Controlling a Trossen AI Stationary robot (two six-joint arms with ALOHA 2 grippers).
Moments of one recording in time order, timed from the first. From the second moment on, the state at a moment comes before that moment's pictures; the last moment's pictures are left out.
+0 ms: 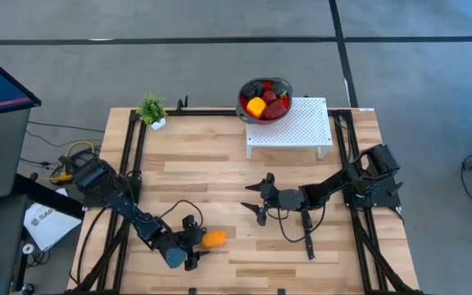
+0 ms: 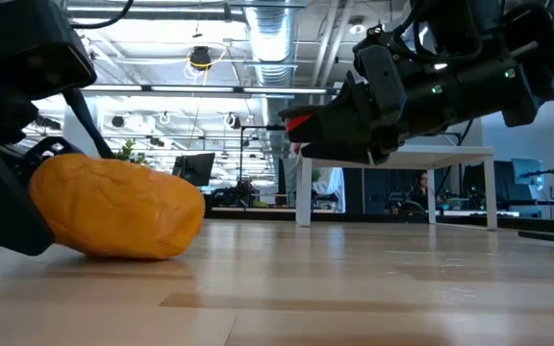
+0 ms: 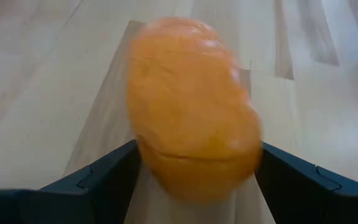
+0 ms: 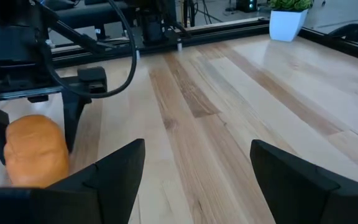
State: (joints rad) left arm -0.76 1.81 0.68 0.28 -0.60 -0.77; right arm 0.29 1.82 0.60 0.91 0.49 0.25
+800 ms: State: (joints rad) left arm -0.65 1.60 0.68 0.24 -0.61 -0.56; right arm 0.32 1.70 0.60 0.73 0.50 0.21
